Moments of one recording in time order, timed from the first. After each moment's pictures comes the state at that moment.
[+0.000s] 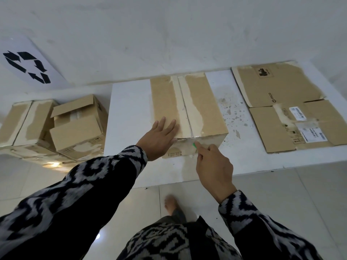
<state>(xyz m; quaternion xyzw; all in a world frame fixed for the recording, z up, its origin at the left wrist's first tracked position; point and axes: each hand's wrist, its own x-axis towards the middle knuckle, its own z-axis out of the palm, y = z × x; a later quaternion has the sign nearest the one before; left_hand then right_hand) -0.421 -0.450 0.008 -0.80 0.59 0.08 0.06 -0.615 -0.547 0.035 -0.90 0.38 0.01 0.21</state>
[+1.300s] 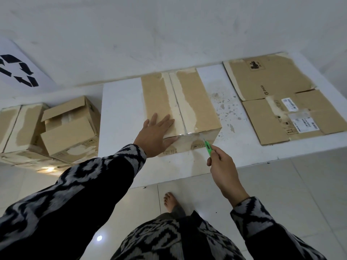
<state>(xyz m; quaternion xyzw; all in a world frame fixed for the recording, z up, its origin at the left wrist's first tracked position) -0.428 -0.464 0.010 -0.85 0.49 0.15 -0.06 -0.649 -0.563 0.018 -0.66 0.49 -0.08 0.56</state>
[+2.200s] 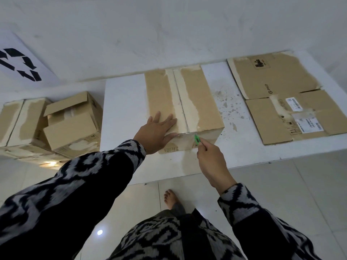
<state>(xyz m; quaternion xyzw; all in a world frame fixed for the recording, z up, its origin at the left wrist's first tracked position) -0.428 -0.461 0.017 -0.84 0.52 0.16 -0.01 -0.617 -0.557 0.024 -0.70 0.46 -0.05 0.54</state>
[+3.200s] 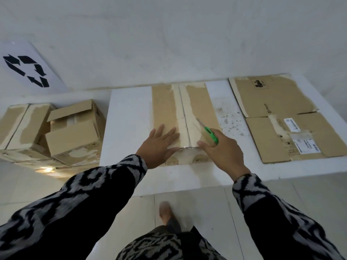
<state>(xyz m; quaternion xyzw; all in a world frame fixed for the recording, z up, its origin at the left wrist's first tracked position) -0.430 -0.453 0.013 -0.83 0.53 0.14 -0.06 -0.597 -0.618 0.052 -0.86 0.39 -0.05 0.32</state>
